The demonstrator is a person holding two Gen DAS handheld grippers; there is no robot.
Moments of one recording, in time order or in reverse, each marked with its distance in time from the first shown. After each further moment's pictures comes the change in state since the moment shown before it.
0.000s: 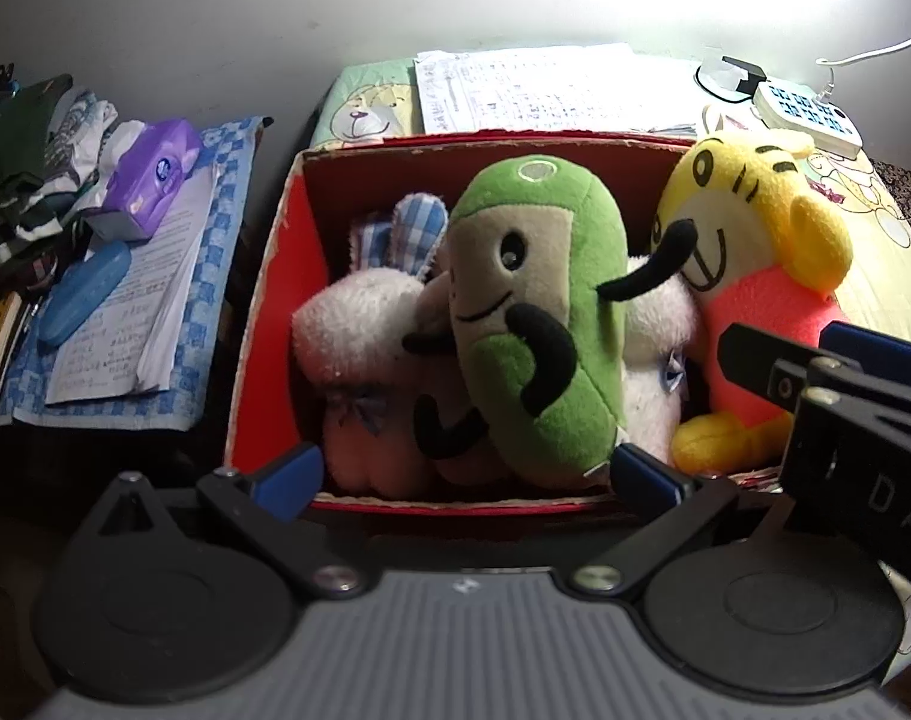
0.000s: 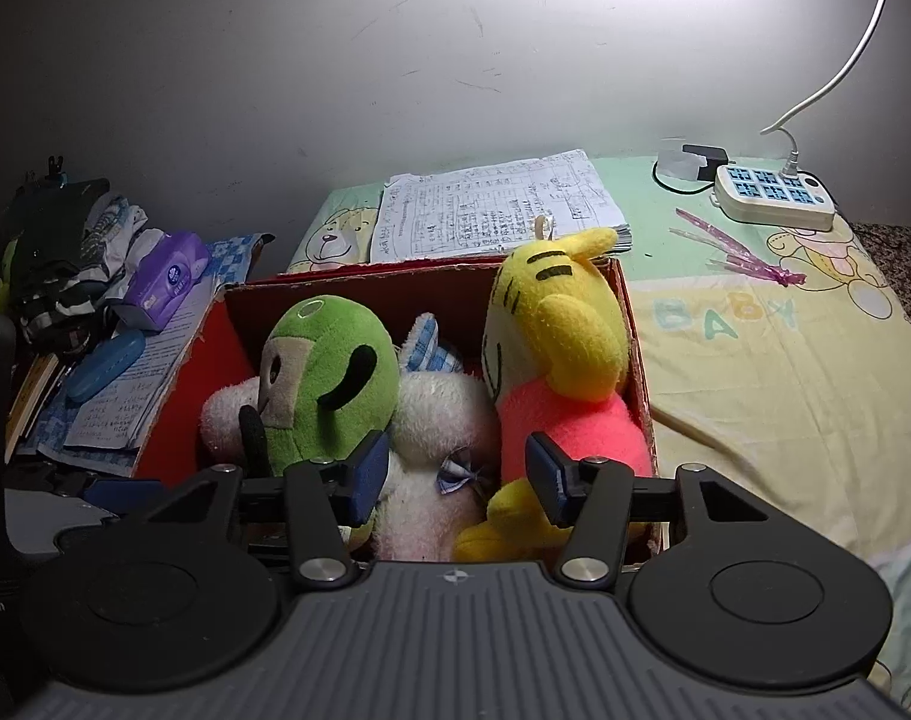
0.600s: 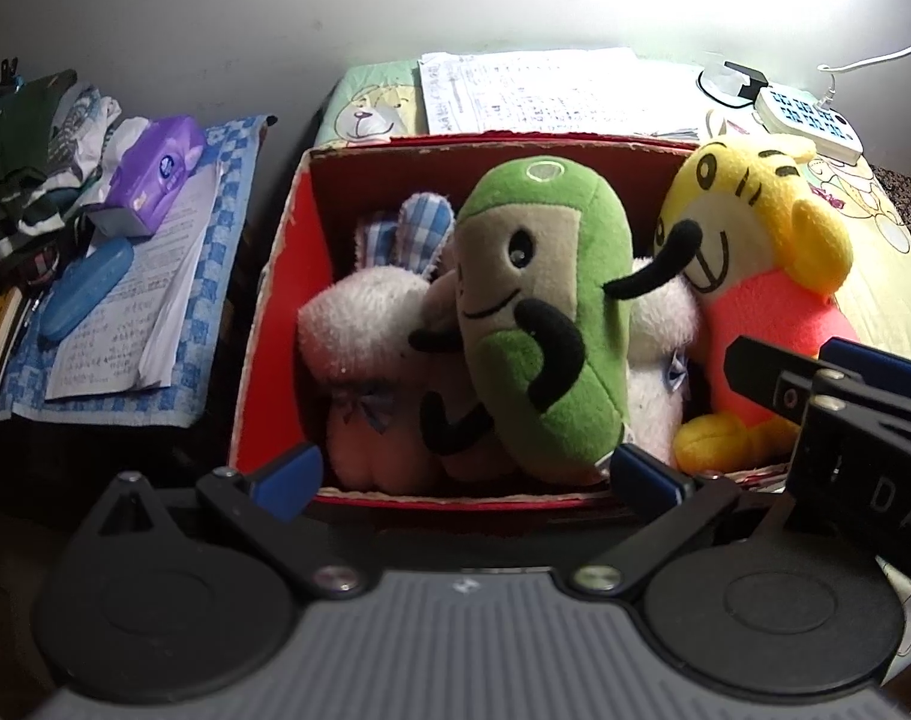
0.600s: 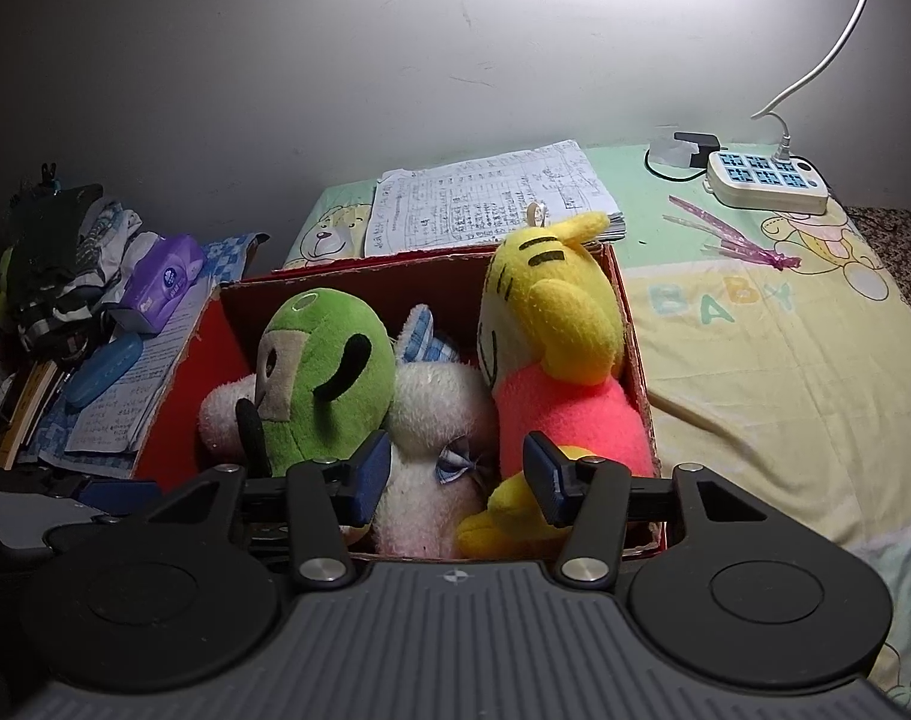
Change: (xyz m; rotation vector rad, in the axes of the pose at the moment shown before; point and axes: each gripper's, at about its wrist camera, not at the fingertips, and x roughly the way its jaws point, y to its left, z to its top) left arm 0.000 0.004 -0.001 -0.013 -0.006 -0.005; right arm 0.001 0.000 -0.003 0.026 0.009 -0.011
